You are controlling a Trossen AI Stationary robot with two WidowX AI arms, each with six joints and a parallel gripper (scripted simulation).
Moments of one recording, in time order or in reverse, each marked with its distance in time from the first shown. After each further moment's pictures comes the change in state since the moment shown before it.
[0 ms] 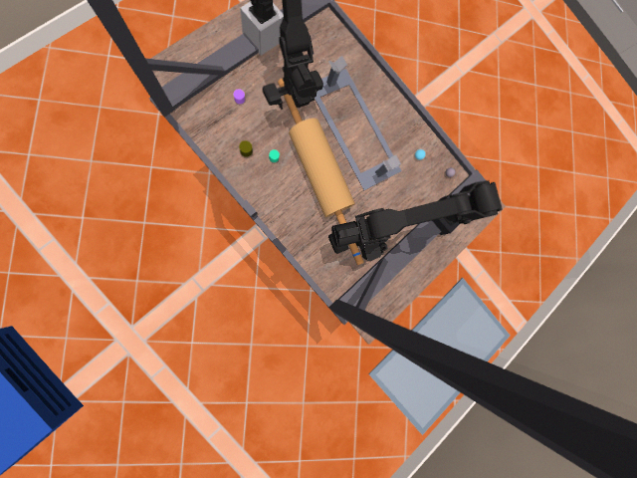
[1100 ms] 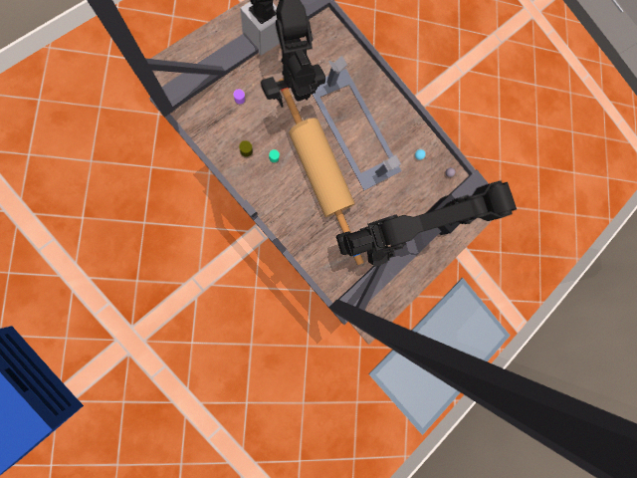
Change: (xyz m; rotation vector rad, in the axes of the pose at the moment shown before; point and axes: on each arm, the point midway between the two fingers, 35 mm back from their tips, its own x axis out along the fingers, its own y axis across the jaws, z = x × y) left arm -0.054 -0.010 0.028 0.032 -0.106 0.010; right arm -0.018 0.012 0.015 0.102 0.086 -0.038
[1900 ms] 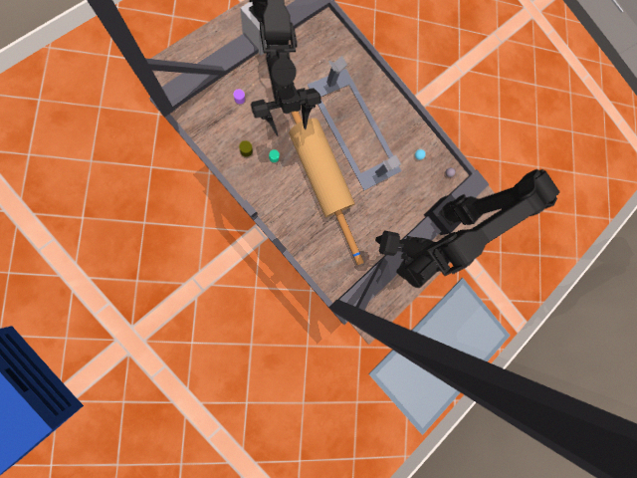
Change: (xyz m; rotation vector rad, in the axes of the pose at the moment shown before) left arm -0.036 -0.062 0.121 0.100 -0.503 -0.009; right arm -0.077 0.060 0.040 0.440 0.229 -0.323
